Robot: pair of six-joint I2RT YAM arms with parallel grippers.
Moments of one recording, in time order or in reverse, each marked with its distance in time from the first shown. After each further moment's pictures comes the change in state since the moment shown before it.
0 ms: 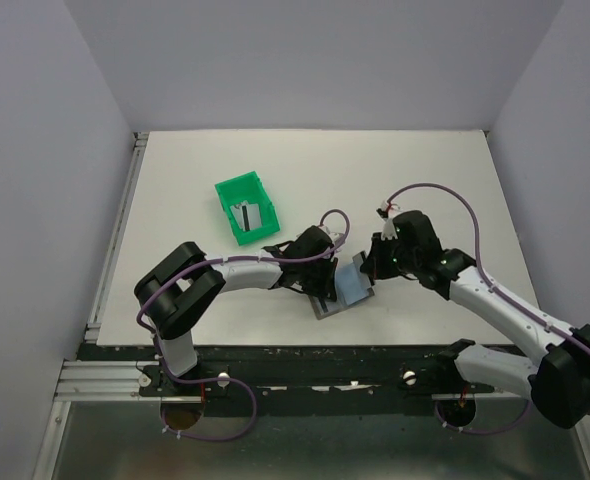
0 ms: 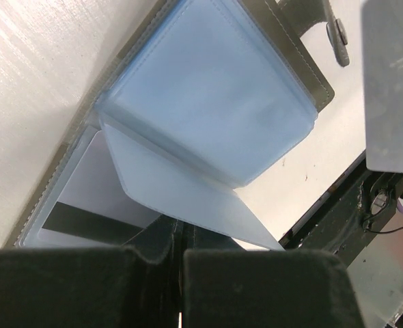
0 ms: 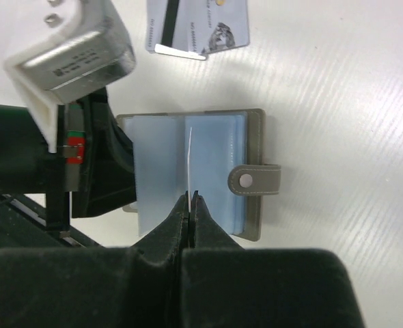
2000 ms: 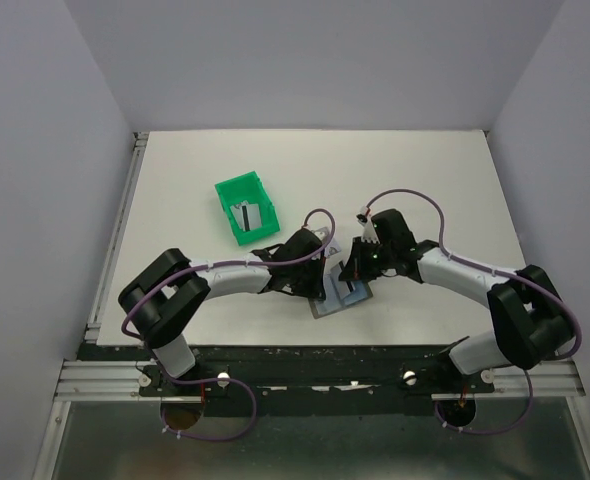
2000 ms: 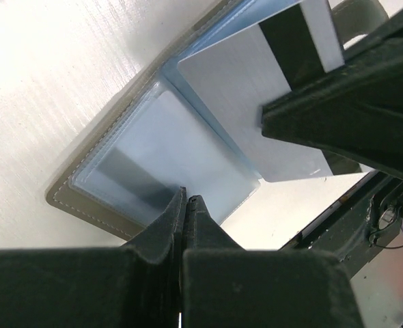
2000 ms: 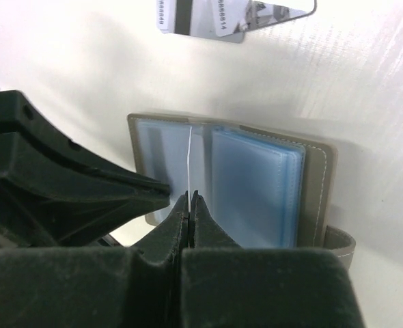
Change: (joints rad) left arm 0.010 -0.093 -0.080 -0.022 -0.093 -0.069; right arm -0.011 0.316 -0.004 0.230 -0.243 0.137
